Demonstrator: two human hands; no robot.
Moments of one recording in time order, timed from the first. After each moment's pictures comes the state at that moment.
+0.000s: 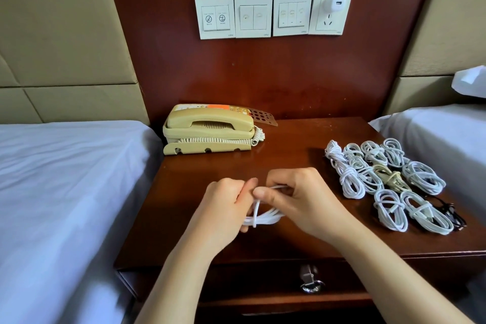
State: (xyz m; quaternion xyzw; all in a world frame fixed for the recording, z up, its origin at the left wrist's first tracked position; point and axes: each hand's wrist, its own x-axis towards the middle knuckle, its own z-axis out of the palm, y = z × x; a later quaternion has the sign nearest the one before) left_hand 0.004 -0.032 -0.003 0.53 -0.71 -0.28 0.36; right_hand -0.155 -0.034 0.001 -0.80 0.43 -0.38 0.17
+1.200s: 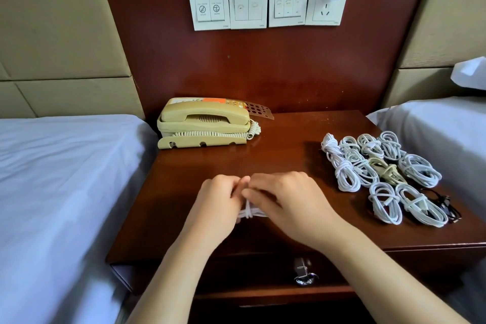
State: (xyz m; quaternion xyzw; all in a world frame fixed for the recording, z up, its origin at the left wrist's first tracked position) left_hand 0.000 -0.038 -0.018 0.56 -0.71 -0.23 0.34; right_hand -0.149 -0.028 -0.007 -0.85 0.44 -0.30 0.02
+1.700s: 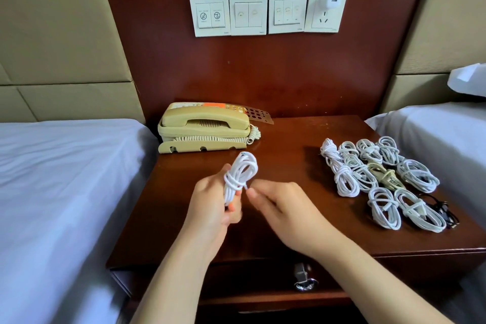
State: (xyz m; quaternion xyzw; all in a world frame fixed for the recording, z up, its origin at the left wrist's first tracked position) left_hand -0.011 -0.033 0.003 0.48 -0.34 -0.58 0.55; right_hand -0.144 -0.028 -0.020 -0.81 0.43 -0.36 0.16
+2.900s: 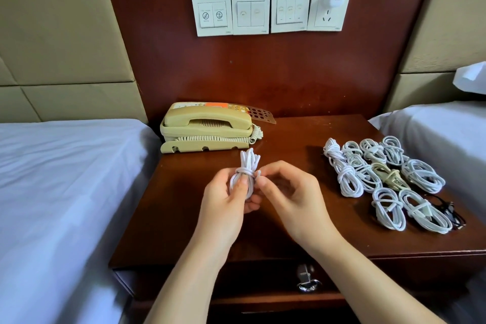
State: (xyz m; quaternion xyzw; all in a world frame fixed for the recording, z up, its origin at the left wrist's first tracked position) left_hand -0.017 -0.031 -0.017 0.47 -0.52 -0.46 0.55; right_hand -0.140 -0.029 -0.020 -0.68 0.38 -0.56 0.27
